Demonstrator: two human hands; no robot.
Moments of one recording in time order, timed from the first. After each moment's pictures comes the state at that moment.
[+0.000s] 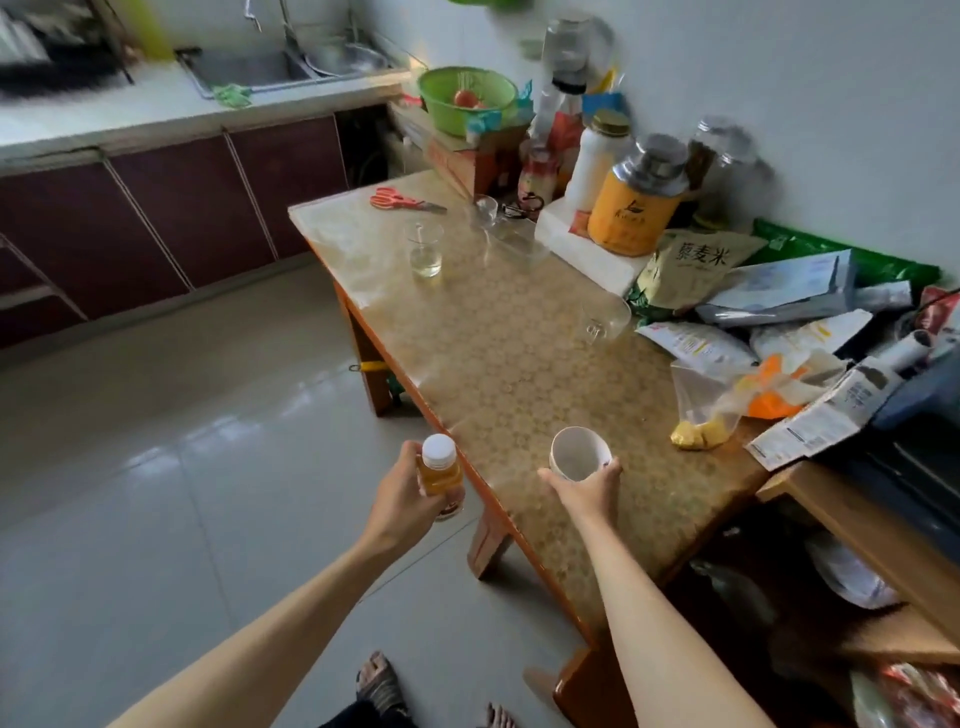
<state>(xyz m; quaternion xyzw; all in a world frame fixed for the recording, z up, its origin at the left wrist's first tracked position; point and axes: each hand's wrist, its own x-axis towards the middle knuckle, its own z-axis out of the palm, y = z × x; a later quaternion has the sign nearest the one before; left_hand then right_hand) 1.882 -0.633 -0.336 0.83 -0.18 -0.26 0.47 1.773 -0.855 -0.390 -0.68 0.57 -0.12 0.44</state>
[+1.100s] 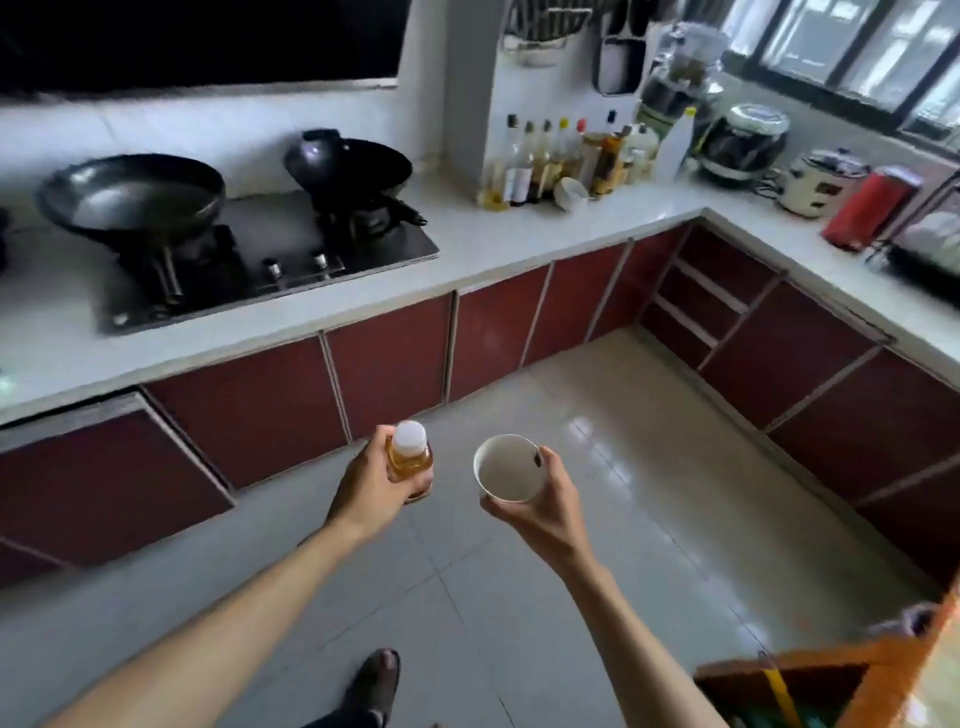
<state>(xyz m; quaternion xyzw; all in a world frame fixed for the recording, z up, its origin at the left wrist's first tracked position) 1.804 -0.272 -0.312 0.71 0.46 0.21 0.48 1.995 -0.417 -0.304 -0.82 -0.34 0.23 0.40</state>
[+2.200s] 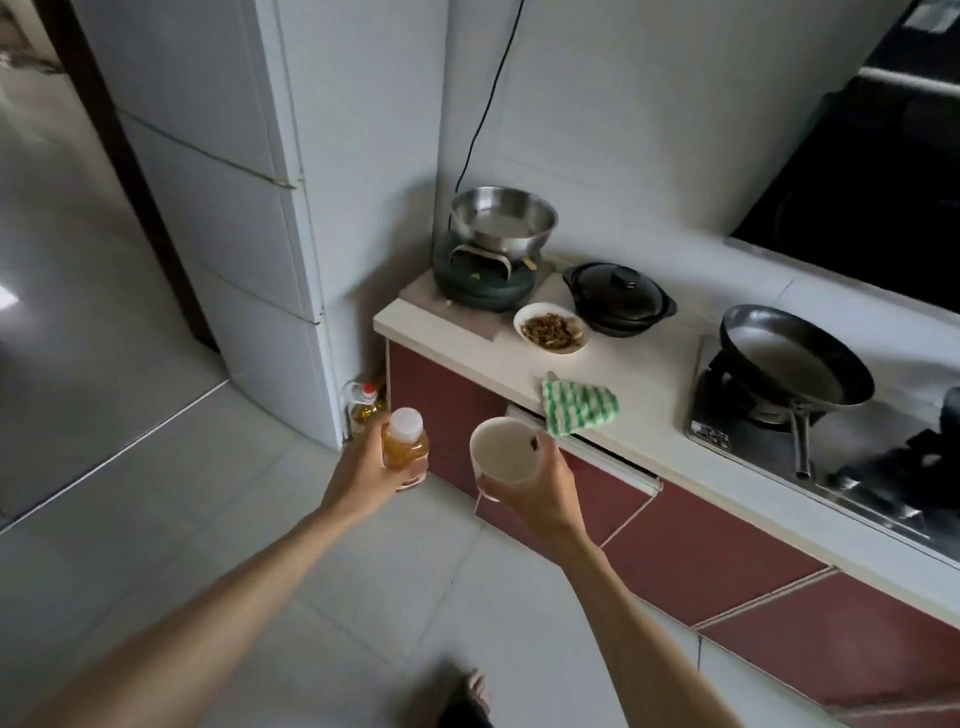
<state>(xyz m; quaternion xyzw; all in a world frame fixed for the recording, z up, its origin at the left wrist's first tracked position) 1.127 -0.244 -0.285 0.42 0.77 0.43 0.22 1.342 -0.138 -0.270 -0.51 -0.72 0.39 0.25</state>
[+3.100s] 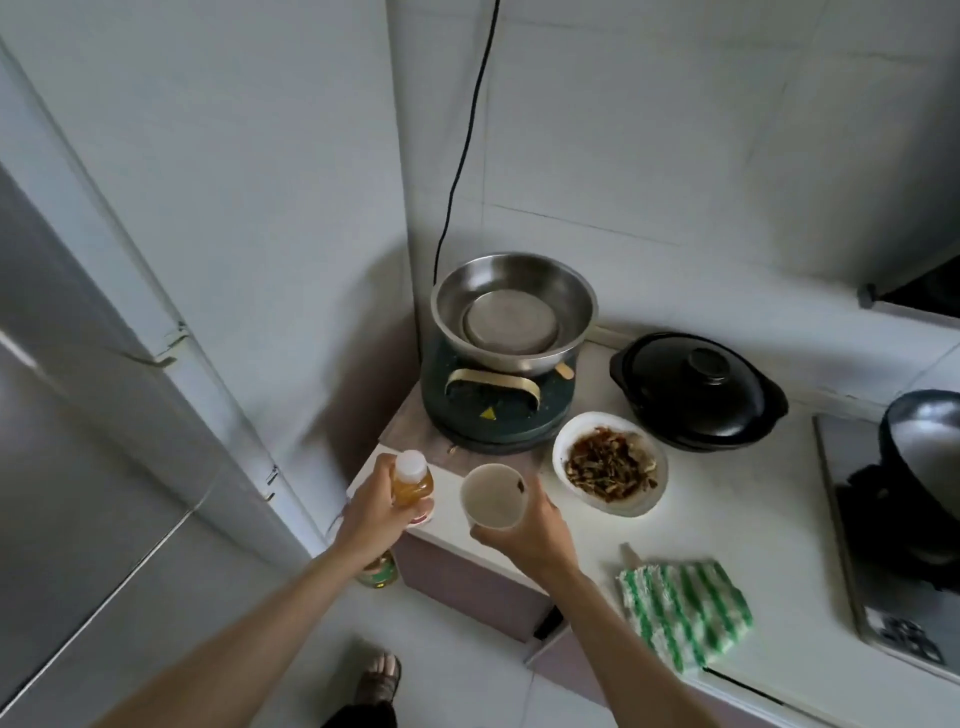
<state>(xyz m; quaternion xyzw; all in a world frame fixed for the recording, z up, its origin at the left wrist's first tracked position) 0.871 0.129 -0.336 0.43 0.79 0.35 0.27 1.085 0.210 -0.344 -0.55 -0.72 0.39 0.14</state>
